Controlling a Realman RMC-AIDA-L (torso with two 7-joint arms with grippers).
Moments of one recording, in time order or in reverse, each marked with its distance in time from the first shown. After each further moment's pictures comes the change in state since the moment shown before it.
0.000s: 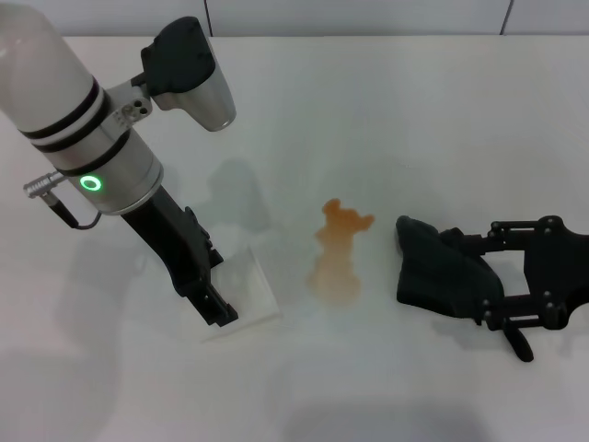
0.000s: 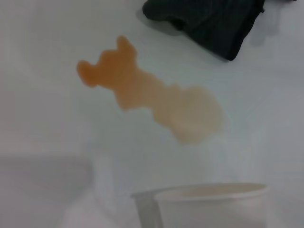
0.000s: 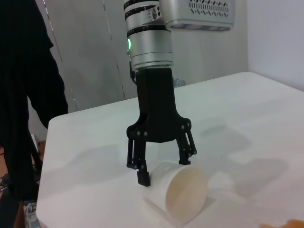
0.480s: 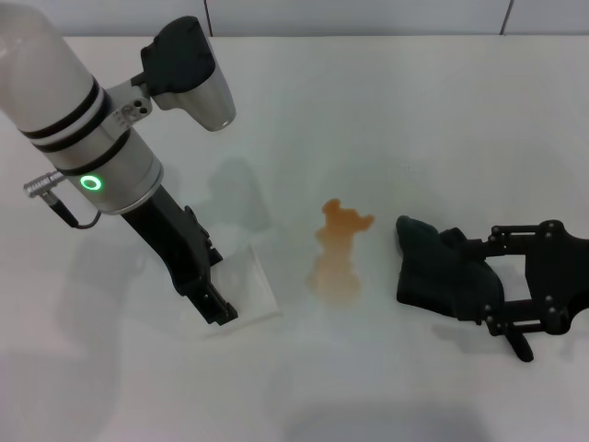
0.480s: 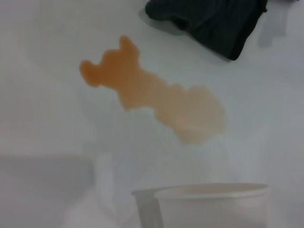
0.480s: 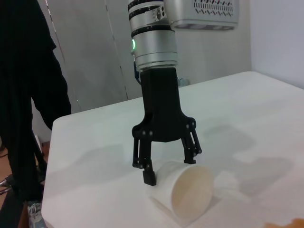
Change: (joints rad) left arm 0.001 0.001 0.002 -0.001 0.000 -0.005 -0.002; right arm -0.004 0.000 0.001 0.001 0.001 -0.013 0.000
